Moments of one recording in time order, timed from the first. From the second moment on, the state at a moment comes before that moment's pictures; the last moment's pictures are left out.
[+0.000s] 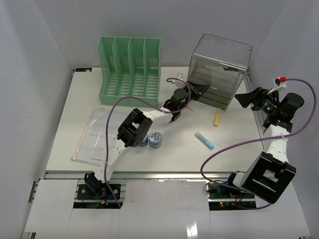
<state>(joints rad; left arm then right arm) -0.80 2.56 1.92 0.80 -0.03 -1.31 -0.52 1.22 0.84 0.18 -1.02 0.31</state>
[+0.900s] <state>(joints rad) -0.77 2.49 1.84 0.76 0.07 -1.39 -0.52 1.26 0.86 0.18 -1.06 0.30</state>
